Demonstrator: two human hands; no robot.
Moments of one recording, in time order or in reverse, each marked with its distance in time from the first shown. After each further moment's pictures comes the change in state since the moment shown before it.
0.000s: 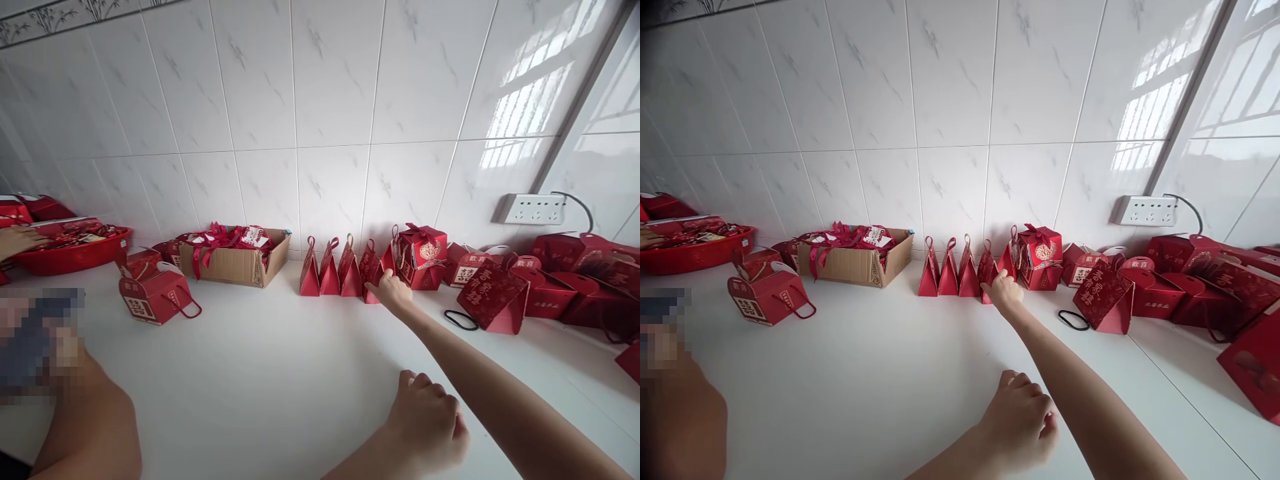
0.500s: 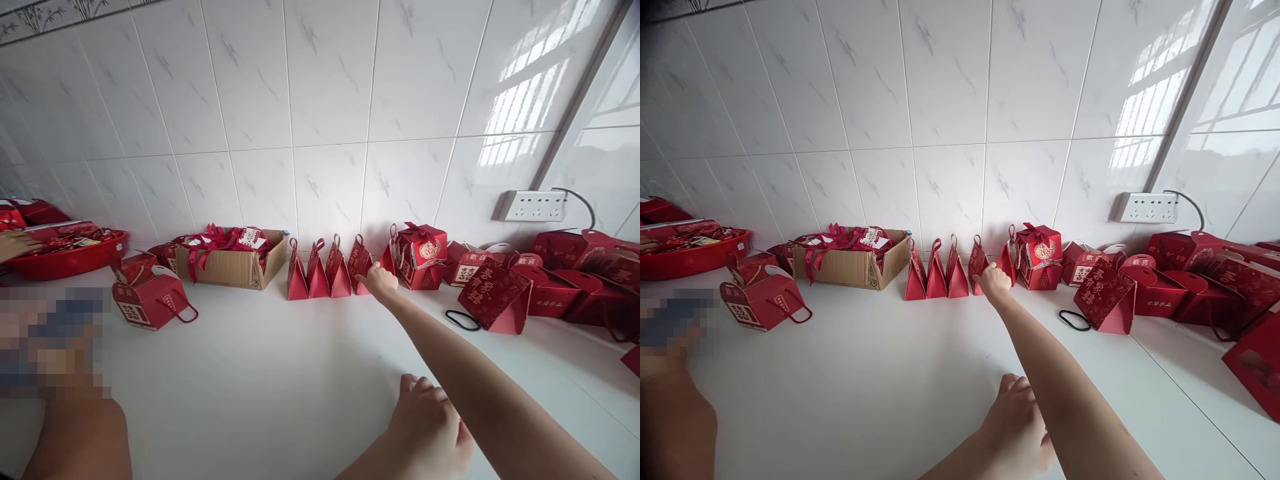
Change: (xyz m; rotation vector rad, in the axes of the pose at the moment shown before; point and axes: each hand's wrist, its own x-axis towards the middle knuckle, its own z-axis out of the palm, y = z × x) left_hand -0.002 -0.002 -0.002 -0.144 0.082 0.021; right_hand 0.028 -0.024 0.002 0.010 -0.020 -0.011
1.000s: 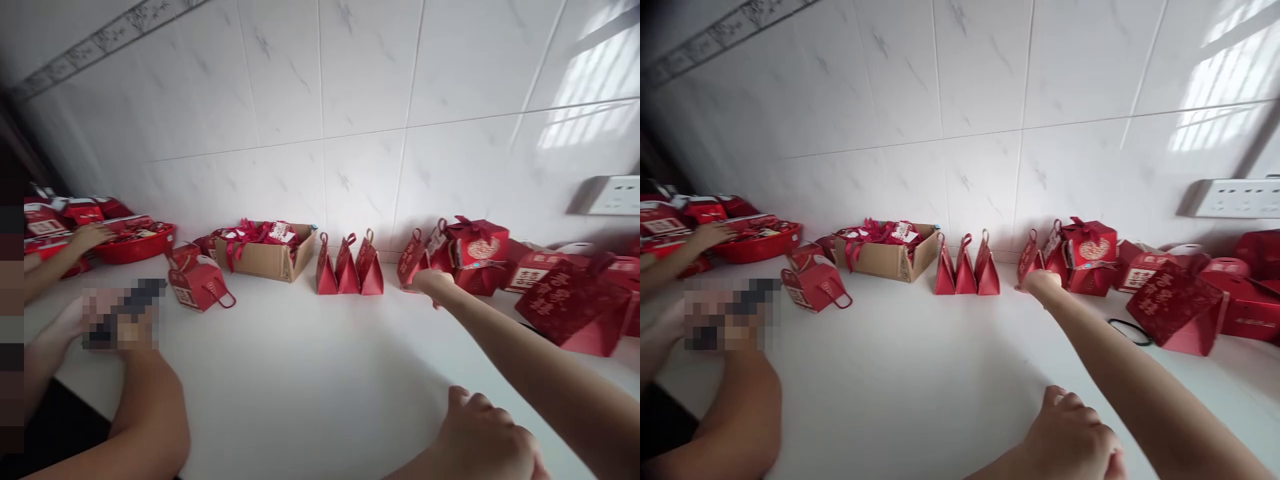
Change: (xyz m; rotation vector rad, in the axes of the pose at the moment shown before) left_hand 0.003 0.008 0.004 0.117 -0.124 0.008; right_hand -0.003 0.004 -0.029 -0.079 -0.226 0.048
